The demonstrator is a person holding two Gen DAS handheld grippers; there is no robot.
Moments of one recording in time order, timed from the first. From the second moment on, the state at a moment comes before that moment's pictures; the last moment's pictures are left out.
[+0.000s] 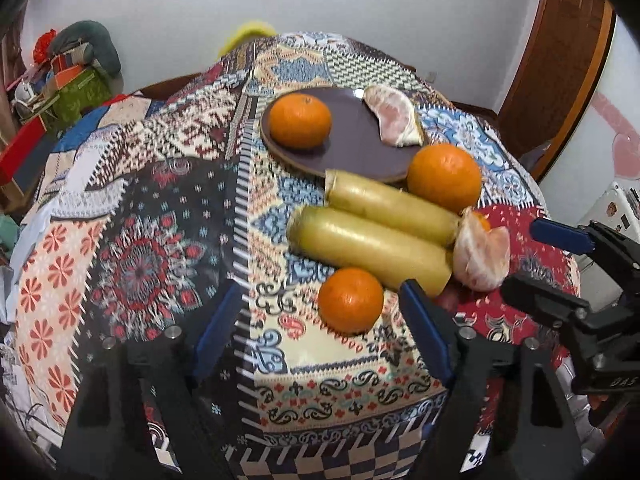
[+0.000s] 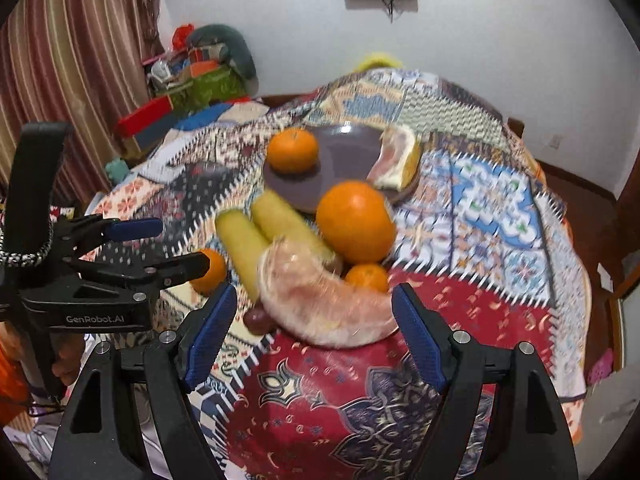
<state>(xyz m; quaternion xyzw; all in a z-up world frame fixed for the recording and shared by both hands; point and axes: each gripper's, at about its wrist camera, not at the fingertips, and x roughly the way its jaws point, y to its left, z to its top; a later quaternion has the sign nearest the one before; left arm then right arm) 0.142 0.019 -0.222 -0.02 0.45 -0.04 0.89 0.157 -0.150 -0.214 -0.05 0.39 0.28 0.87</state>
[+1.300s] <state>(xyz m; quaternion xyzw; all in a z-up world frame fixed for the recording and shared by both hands) 0.148 0.004 -0.240 -0.01 0.46 -0.06 0.88 0.163 -0.197 -0.241 0.00 0.43 0.25 0.87</state>
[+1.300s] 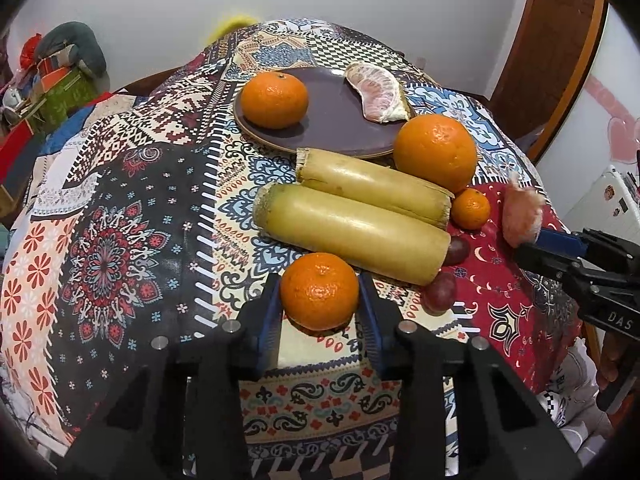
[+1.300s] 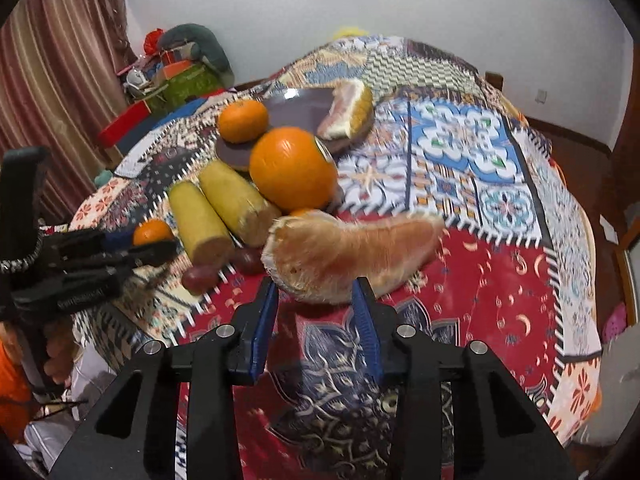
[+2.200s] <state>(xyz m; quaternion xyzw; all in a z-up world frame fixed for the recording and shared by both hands) 0.140 0.003 -0.228 0.00 0.45 -0.05 0.89 0.192 -0.174 -0.253 0.00 0.45 0.19 0.87</state>
